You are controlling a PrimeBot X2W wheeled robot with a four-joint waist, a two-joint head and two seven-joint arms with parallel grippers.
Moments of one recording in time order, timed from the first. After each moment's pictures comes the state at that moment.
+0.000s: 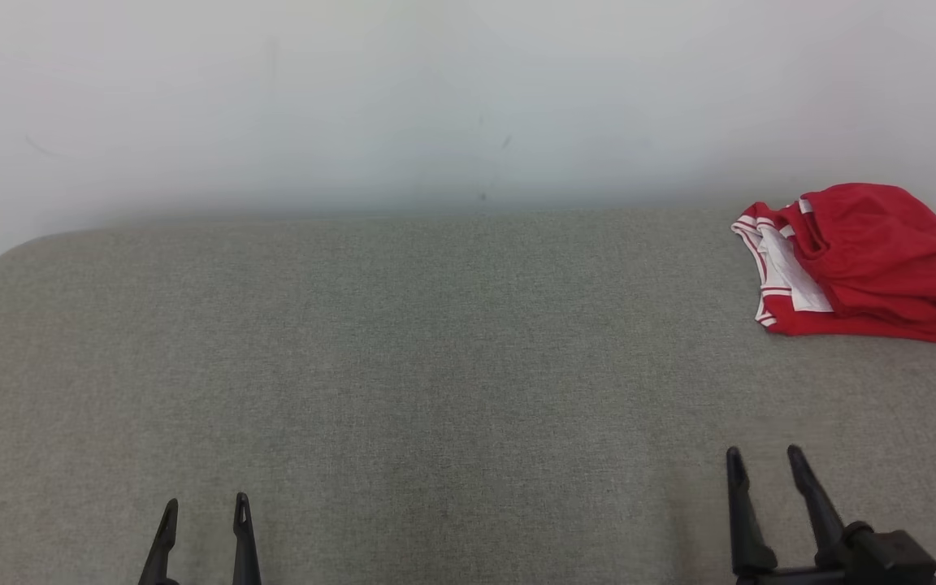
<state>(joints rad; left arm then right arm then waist) 0.08 0.05 -0.01 0.14 -0.08 0.00 -0.26 0.04 -0.07 -0.05 0.15 0.17 0.13 -0.26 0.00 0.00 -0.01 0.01</state>
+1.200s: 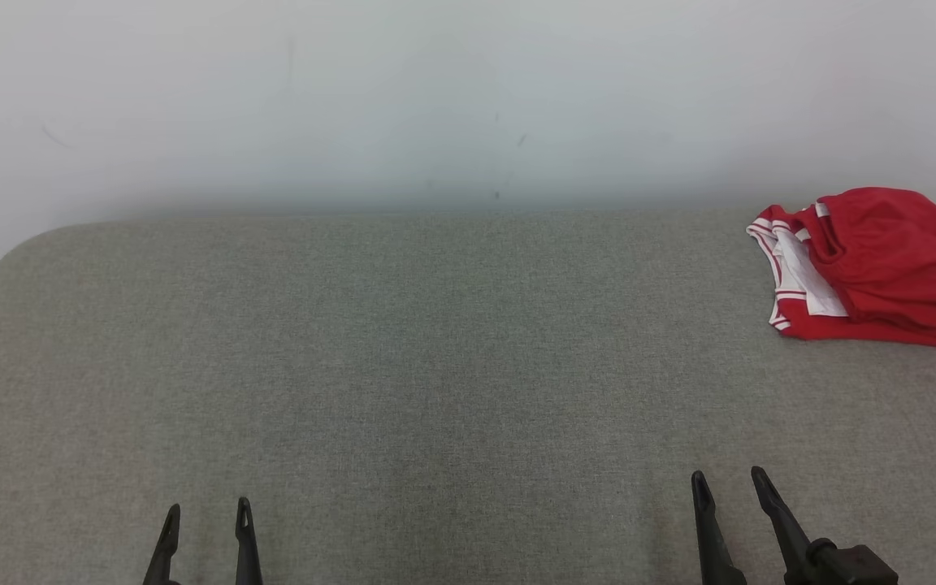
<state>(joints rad) 0.08 0.05 -0.01 0.17 -0.09 0.02 -0.26 0.08 -0.05 0.01 0.17 0.14 0.13 -0.26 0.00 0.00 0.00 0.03</state>
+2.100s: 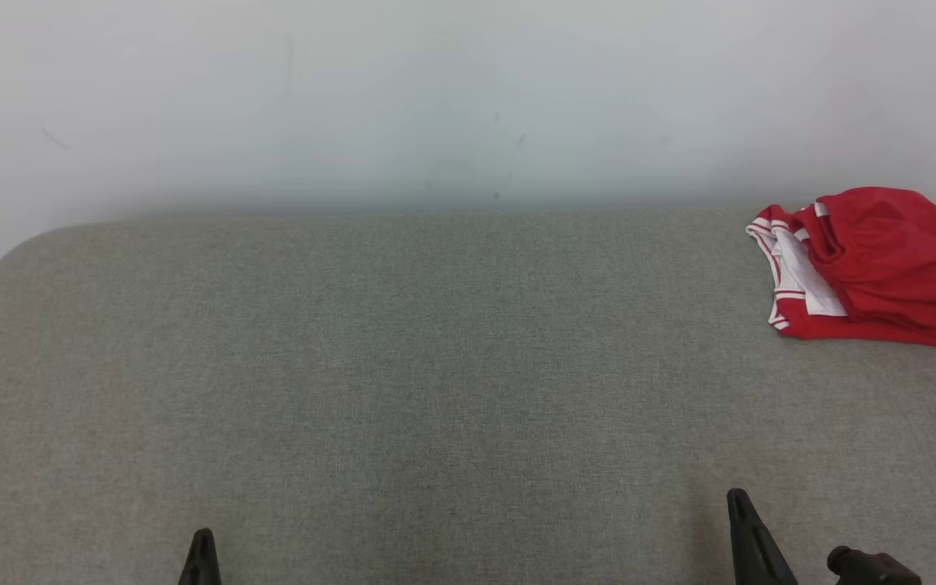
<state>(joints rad) 0.07 0.05 0.00 0.23 -0.34 0.00 -0.20 0.08 -0.06 0.01 0.23 0.39 0.13 -0.21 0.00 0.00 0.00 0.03</state>
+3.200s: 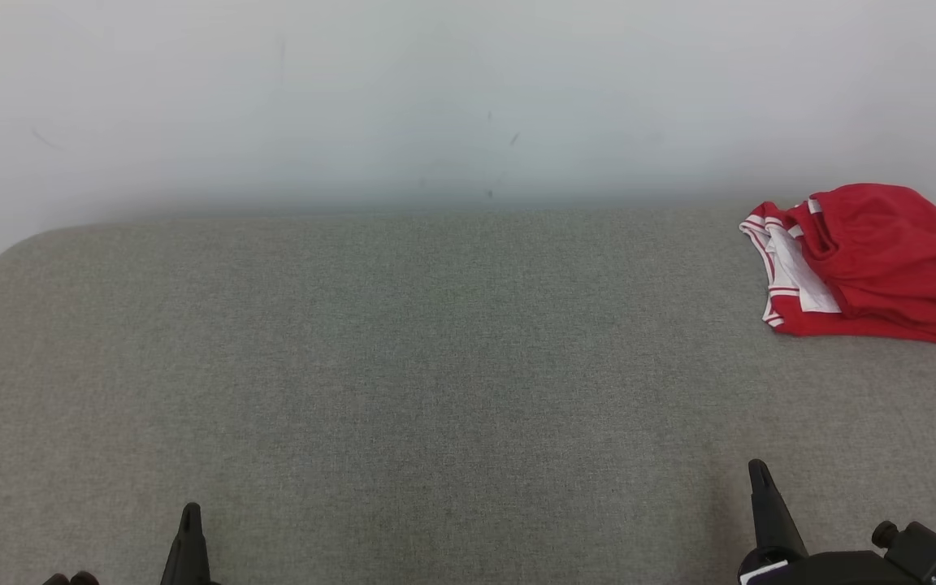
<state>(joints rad) 0.01 0.05 0.04 0.23 -0.84 -0.05 -0.07 0.01 -0.07 -0.02 0.24 0.89 0.13 -0.10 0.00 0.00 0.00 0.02</state>
